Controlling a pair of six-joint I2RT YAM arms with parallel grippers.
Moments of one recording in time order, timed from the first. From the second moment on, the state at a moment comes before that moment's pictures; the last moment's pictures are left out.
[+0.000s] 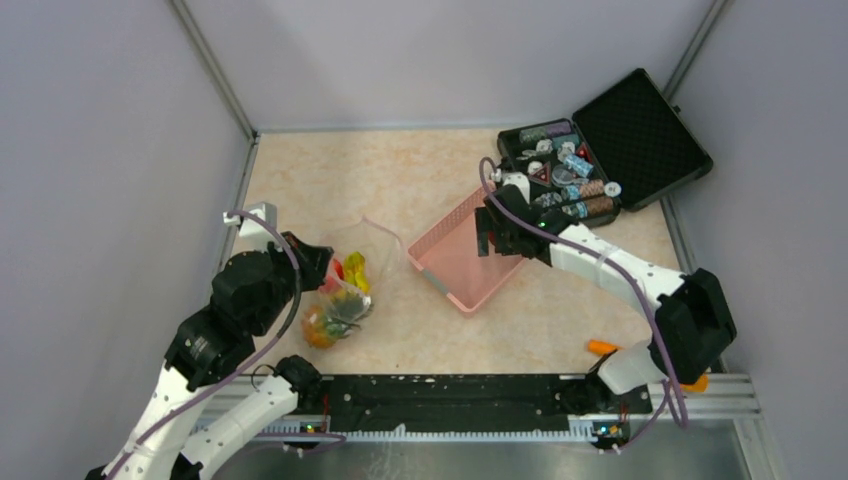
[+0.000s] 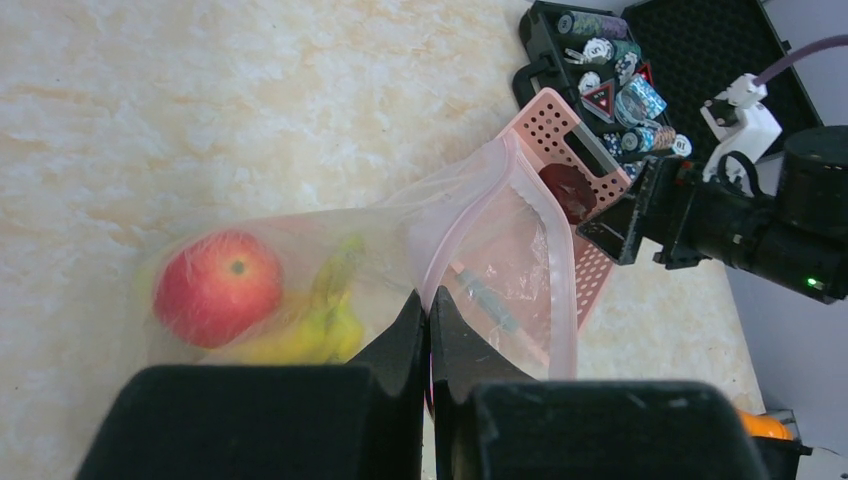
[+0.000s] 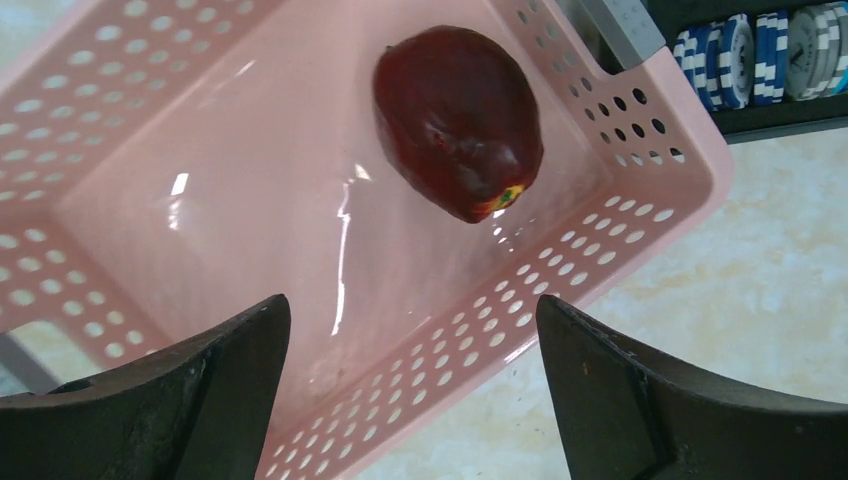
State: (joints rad) left arm -0.62 0.55 1.02 -0.78 -0.32 -0.63; right arm 0.69 1.42 1.08 -0.57 0.36 0.45
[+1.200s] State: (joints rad) left arm -0.62 0.54 1.02 -0.78 -0.30 -0.65; right arm 0.52 1.76 1.19 -0.43 0.23 0.30
